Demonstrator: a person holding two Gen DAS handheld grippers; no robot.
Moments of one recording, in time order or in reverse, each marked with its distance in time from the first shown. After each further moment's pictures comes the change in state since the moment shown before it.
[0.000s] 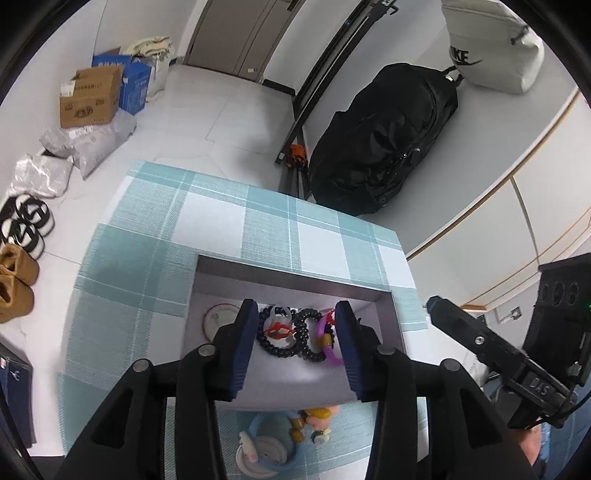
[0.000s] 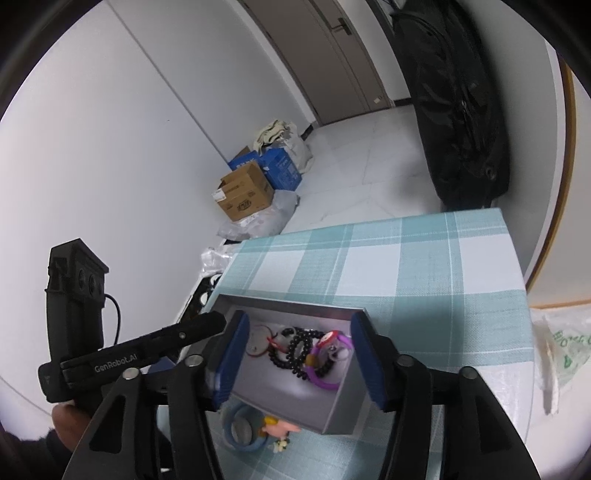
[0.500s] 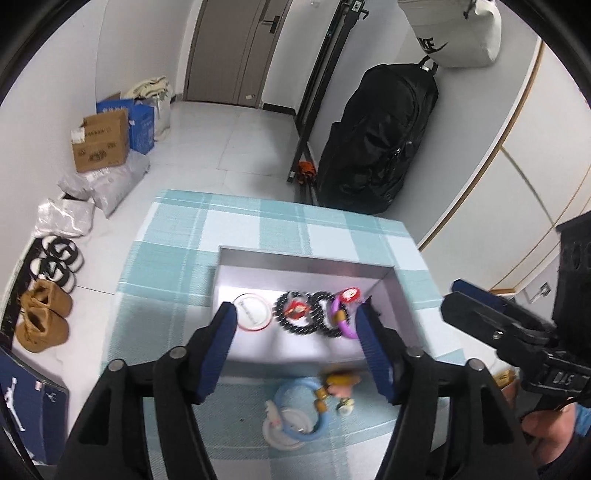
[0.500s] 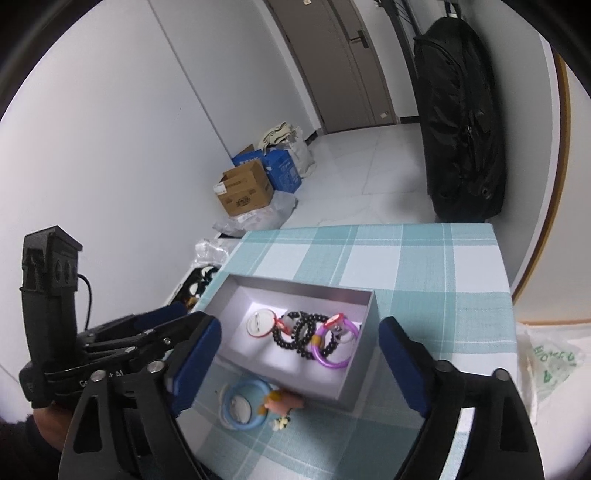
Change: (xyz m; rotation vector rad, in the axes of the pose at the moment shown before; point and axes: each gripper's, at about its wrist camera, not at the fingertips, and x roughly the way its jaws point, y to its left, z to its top) left arm -0.029 -0.012 -0.031 0.136 -0.086 0.125; right arm -0.016 0.025 -0.022 -0.107 -0.021 -0.063
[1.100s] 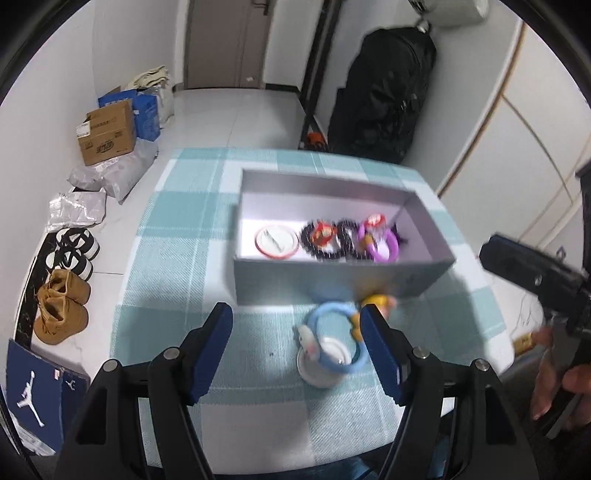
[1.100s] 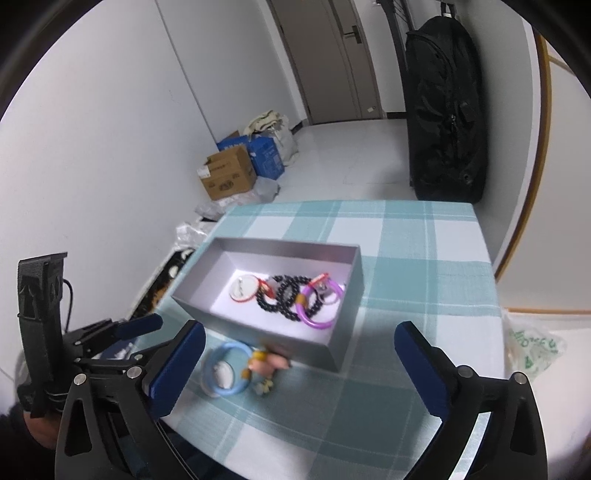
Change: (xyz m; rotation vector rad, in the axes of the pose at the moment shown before) left arm 0.008 0.006 -0.046 0.092 0.106 0.047; right arm -0.006 0.006 -0.032 -0.033 0.043 -0.103
